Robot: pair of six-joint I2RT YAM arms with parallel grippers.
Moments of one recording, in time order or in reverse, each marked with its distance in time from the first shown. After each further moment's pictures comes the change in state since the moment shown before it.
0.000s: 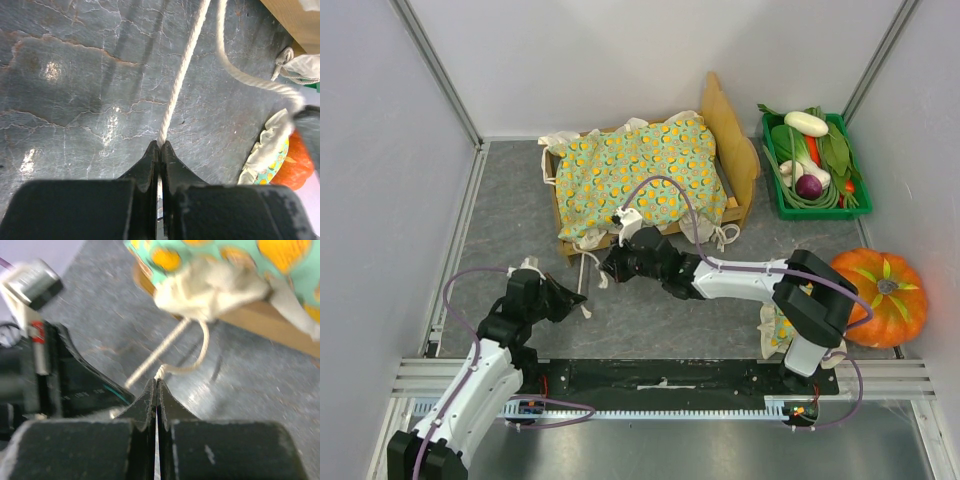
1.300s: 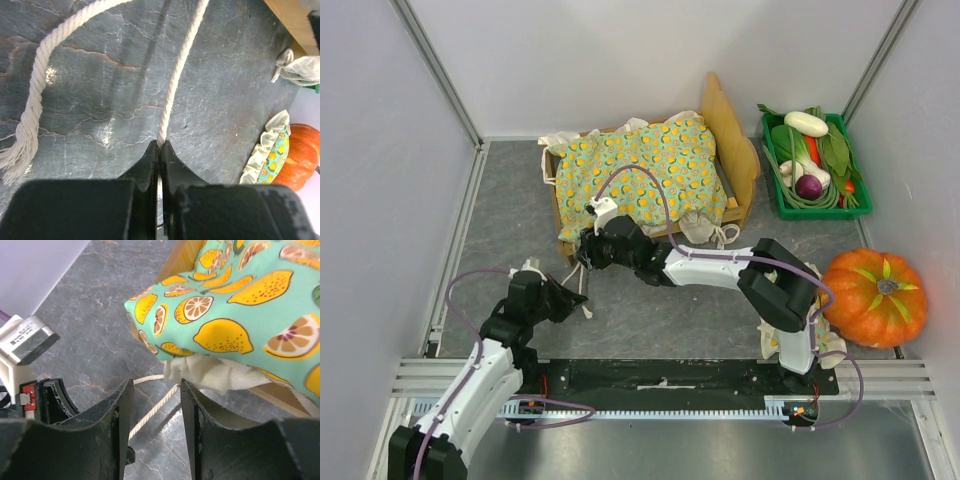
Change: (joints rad) left arm 0.000 0.006 -0.042 0.069 0.003 -0.007; right arm 0.008 0.201 0.282 -0.035 0.043 -0.069
